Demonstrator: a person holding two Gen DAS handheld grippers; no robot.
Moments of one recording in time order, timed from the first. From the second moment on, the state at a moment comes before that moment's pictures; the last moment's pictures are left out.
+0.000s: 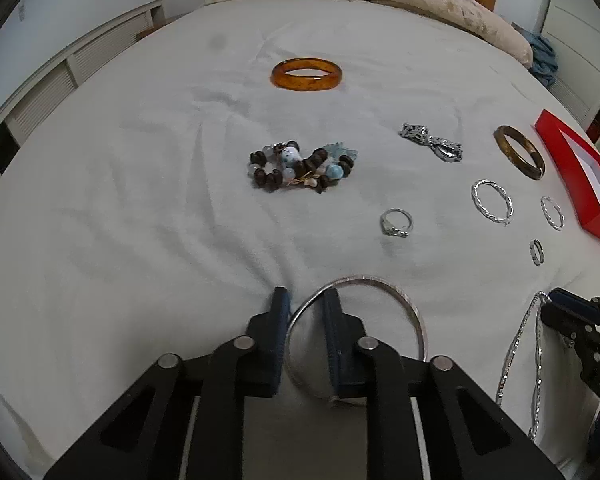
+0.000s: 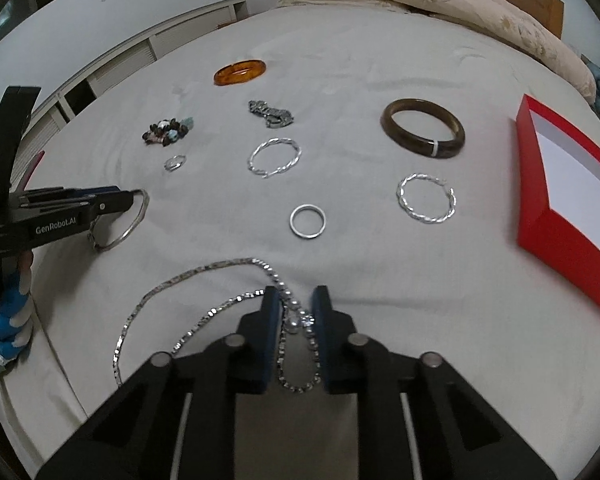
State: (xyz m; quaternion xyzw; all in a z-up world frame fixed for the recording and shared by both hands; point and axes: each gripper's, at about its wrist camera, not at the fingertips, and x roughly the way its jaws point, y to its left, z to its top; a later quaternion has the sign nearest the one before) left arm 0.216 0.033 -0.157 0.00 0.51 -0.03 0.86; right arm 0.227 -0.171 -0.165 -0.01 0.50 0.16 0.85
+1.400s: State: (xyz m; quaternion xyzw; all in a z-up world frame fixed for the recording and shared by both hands) left arm 0.207 -0.082 0.011 0.02 0.39 -0.14 0.91; right arm 0.207 -0.238 0.028 -0.02 0.36 0.09 0.93
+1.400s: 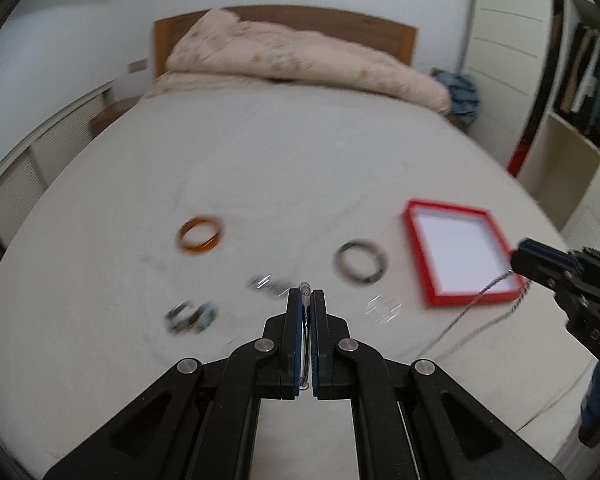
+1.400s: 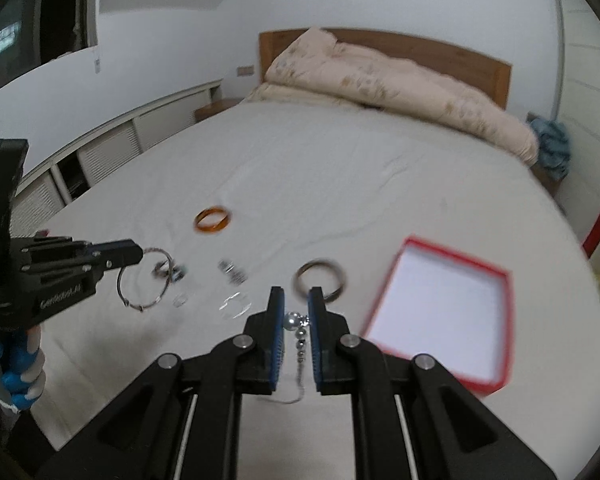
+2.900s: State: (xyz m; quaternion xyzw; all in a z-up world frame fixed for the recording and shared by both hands) left arm 0.314 -0.302 -0.125 0.02 0.52 -0.28 0.81; right arm 0.258 -0.451 -0.129 0.08 0.46 -0.06 0.88
